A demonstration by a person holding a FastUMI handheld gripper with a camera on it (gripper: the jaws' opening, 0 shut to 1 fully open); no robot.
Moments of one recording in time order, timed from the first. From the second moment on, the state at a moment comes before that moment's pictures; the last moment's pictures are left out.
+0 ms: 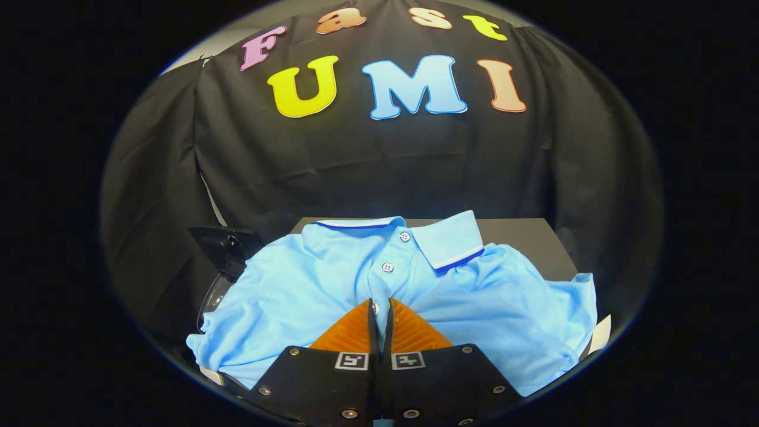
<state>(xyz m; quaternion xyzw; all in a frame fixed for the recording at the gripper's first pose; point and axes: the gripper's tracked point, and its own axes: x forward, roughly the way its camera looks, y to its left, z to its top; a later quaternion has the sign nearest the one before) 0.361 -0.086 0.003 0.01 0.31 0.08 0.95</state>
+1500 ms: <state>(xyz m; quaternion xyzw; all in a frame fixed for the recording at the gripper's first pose) 0.328 0.087 0.111 0.05 0.19 0.16 0.97</state>
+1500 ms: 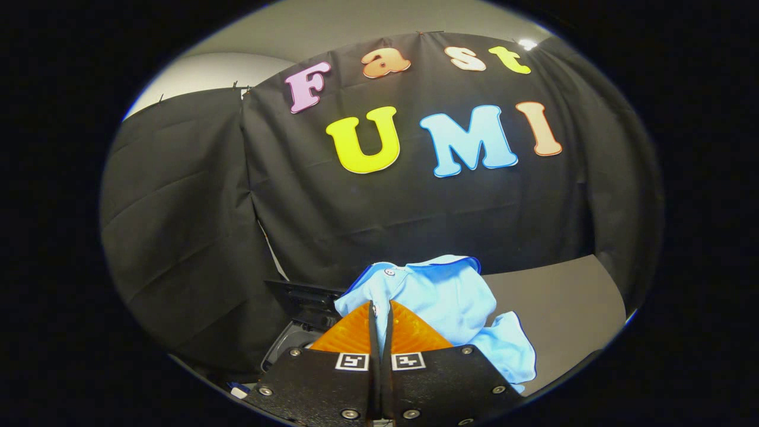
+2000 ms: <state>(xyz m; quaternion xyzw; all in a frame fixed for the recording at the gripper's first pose) 0.325 0.155 0.113 0.05 0.18 0.18 0.97</state>
